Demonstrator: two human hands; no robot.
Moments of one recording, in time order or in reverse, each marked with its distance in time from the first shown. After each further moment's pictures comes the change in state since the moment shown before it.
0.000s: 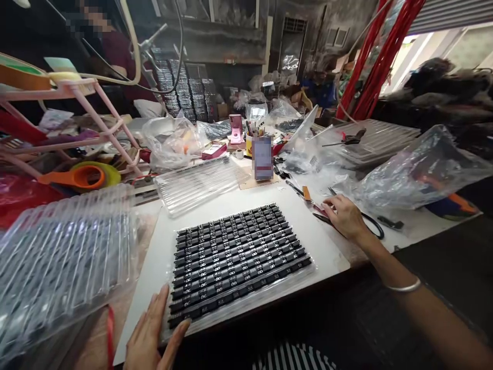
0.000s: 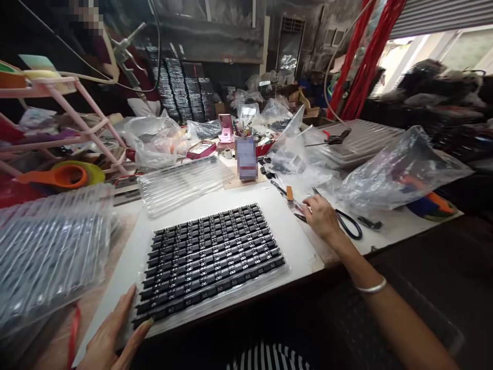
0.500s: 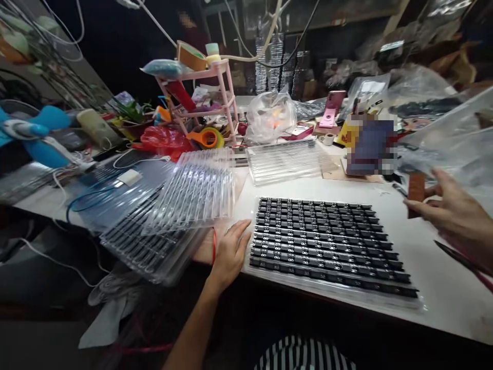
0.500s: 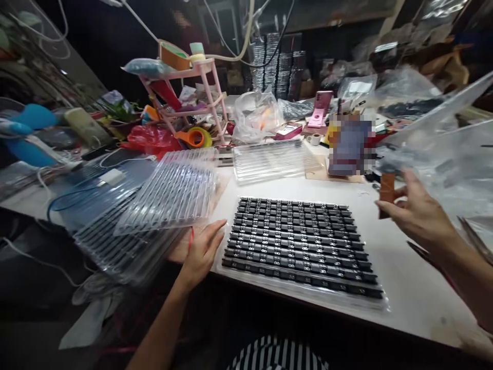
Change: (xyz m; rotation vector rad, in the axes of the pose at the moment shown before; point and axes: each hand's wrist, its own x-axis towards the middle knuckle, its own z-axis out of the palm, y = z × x) left_hand 0.043 0.024 -0.022 -0.262 0.078 -0.092; right_hand 0.064 -0.074 0.002 0.556 -0.208 0.049
